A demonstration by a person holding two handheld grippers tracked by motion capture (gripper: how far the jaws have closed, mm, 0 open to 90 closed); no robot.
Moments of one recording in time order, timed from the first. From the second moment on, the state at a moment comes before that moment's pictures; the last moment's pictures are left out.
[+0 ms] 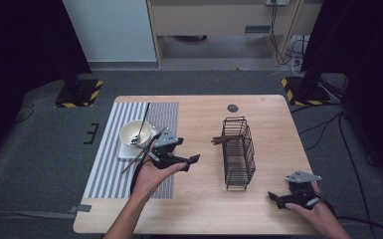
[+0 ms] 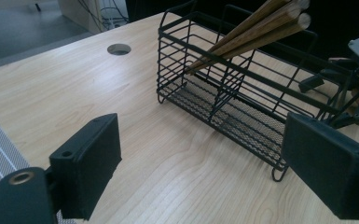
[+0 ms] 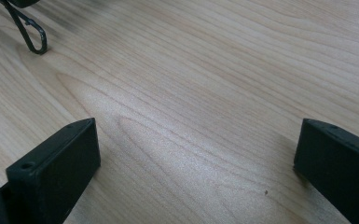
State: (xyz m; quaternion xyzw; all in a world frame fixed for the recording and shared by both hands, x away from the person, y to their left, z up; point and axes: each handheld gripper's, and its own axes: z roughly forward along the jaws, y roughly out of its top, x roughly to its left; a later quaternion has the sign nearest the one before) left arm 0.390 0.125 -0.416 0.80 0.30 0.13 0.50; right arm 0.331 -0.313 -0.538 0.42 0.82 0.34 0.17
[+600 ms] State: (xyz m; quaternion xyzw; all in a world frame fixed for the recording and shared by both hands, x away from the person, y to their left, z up) left arm 0.389 0.092 -0.393 0.81 0.27 0.13 0.51; right arm 0.331 -0.313 -0.538 0.42 0.82 0.34 0.17
